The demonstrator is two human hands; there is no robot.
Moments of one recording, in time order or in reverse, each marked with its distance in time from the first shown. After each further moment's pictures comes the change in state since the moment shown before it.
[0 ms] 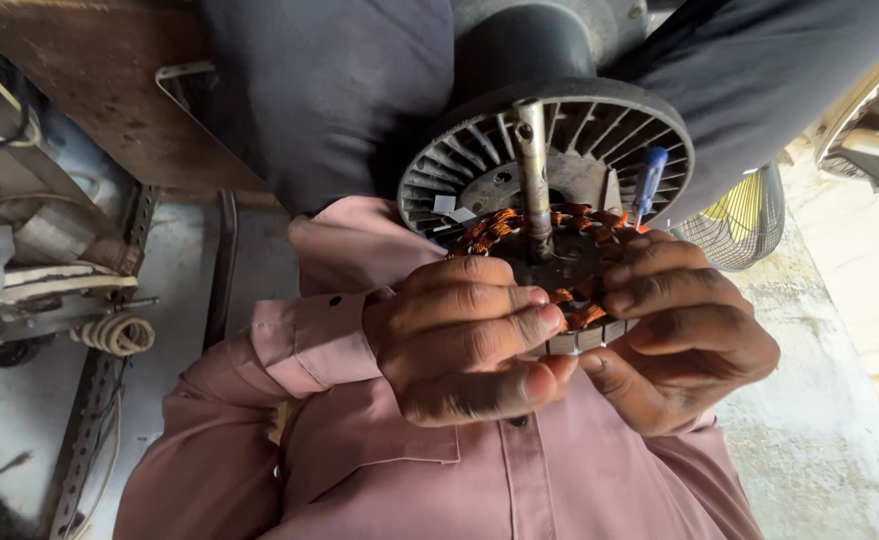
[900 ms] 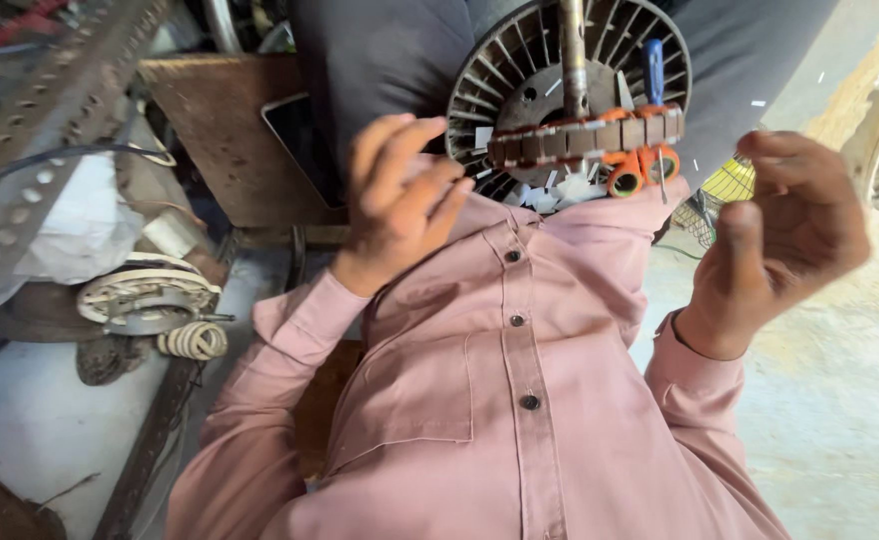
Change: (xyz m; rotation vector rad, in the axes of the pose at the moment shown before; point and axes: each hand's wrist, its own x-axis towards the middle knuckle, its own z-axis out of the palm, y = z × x) left_hand -0.060 0.012 -0.065 0.483 -0.230 -0.195; right_hand -0.053 -0.024 0.005 -0.170 0.431 -0.181
